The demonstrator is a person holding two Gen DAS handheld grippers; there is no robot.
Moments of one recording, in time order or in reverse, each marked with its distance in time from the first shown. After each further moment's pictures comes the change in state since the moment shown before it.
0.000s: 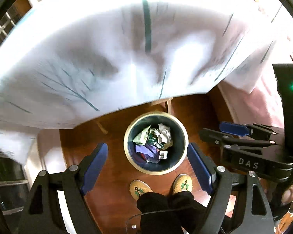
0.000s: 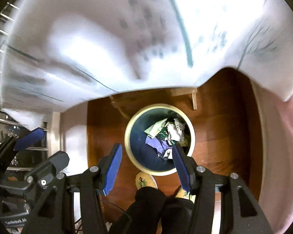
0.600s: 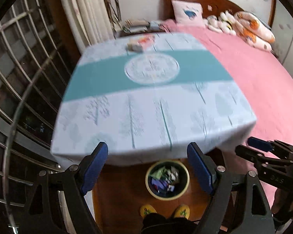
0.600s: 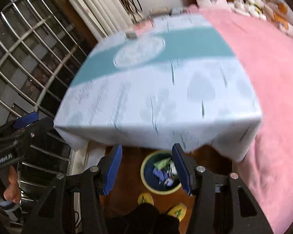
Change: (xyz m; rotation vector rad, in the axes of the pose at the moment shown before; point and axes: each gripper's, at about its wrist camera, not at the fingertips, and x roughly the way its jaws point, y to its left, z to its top) left arm -0.237 0.018 0.077 -0.136 -0.281 0.156; right arm -0.215 0.060 0.055 -0.199 -0.278 0.048
